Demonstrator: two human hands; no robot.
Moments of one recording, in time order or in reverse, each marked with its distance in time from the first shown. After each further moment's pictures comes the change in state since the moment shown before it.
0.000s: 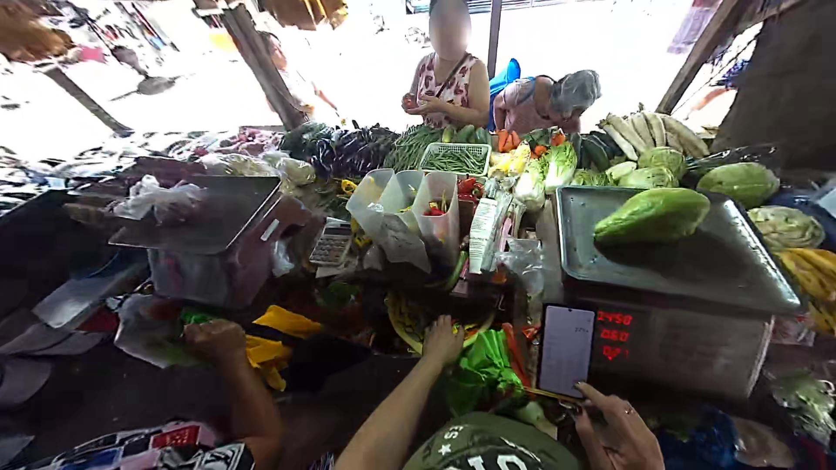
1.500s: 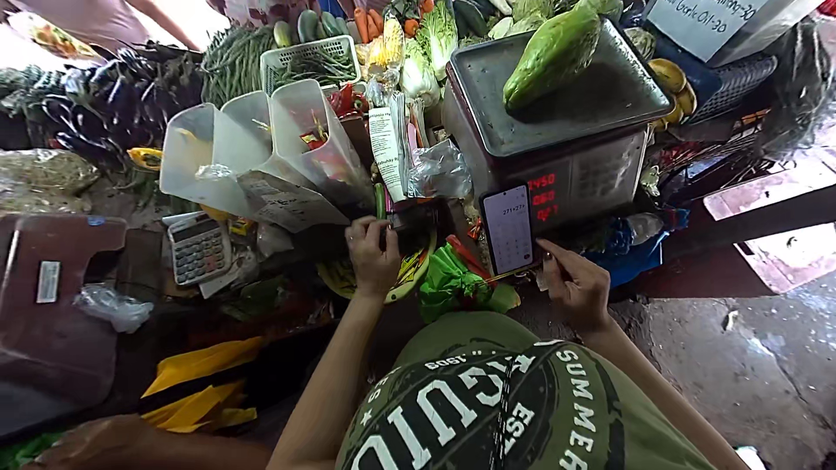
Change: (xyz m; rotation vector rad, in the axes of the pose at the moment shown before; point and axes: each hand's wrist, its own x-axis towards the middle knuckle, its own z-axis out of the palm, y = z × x) left_hand -0.021 0.014 -0.095 -0.226 0.612 0.725; right_hand 0.001 -0.015 0.015 -0.214 0.260 0.201
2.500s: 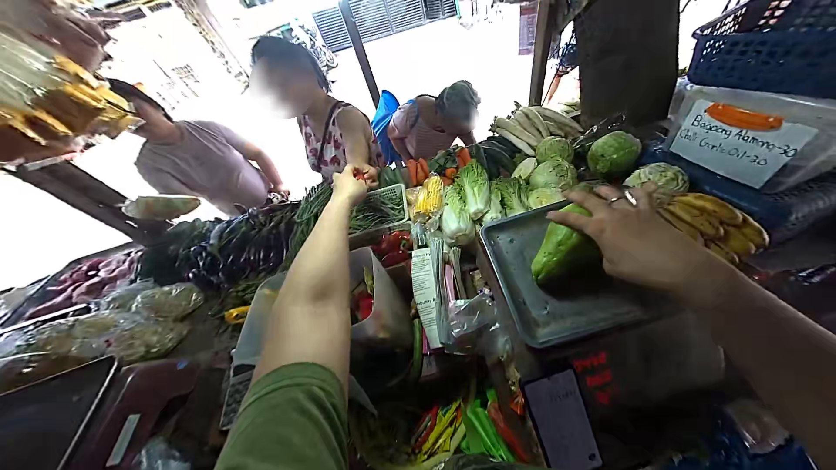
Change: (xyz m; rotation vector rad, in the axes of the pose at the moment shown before) left_hand 0.458 -0.035 -0.057 0.186 -0.175 -0.369; right_hand 0.328 0.033 -0.021 -0.518 -0.646 -0.175
